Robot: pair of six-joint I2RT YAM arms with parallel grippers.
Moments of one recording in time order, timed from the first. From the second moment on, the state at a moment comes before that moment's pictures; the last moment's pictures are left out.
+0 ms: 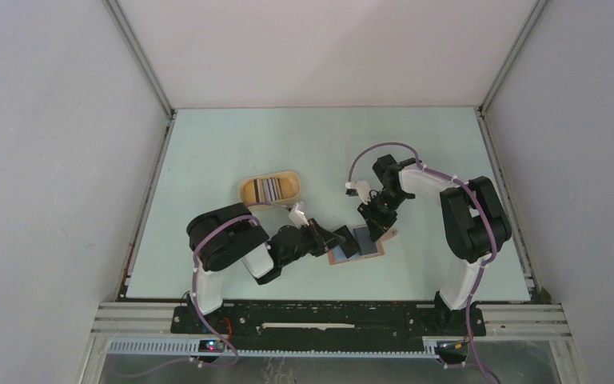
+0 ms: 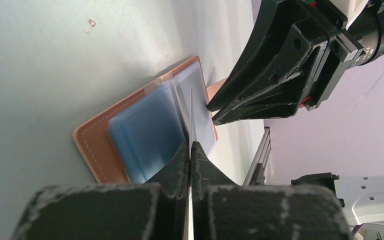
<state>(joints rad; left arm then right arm) -0.92 1.95 0.39 1.31 0.01 -1.17 0.38 1.83 1.16 -0.90 -0.51 -0.52</state>
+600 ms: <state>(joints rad) -0.93 1.98 0.43 1.28 0.06 -1.21 0.39 1.83 1.16 -0.90 -0.51 -0.52</state>
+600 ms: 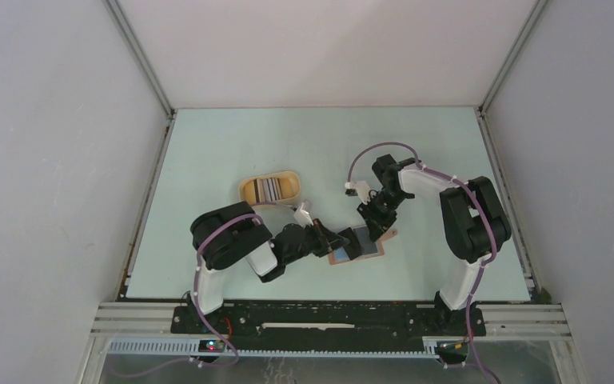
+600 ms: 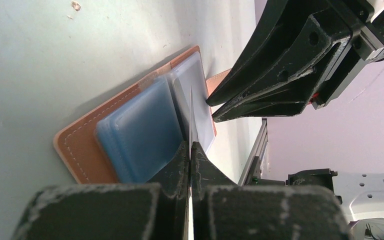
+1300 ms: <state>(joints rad) -0.93 1.98 0.48 1.20 0.09 -1.21 0.38 1.77 1.16 -0.90 -0.57 -0.52</state>
